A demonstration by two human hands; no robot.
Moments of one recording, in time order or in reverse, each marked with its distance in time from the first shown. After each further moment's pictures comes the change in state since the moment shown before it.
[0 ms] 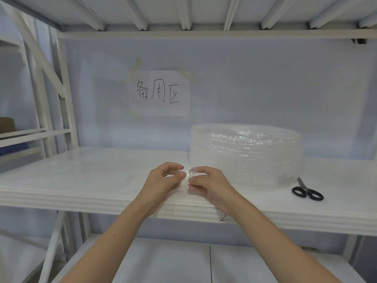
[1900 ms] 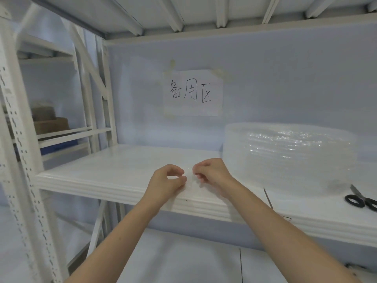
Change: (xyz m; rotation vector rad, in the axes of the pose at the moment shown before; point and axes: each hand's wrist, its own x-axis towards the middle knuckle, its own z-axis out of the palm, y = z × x) left_hand -0.023 0.014 -0.071 0.337 0.254 -0.020; right_hand 0.059 0.009 0.076 -0.323 0.042 -0.056
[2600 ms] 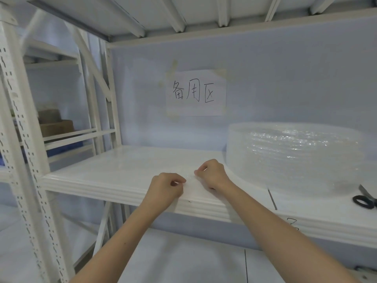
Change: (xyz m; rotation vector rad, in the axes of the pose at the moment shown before) left_hand 0.001 -0.008 -0.009 0.516 -0.032 0.157; right_hand 0.022 0.015 0.012 -0.472 0.095 -0.059
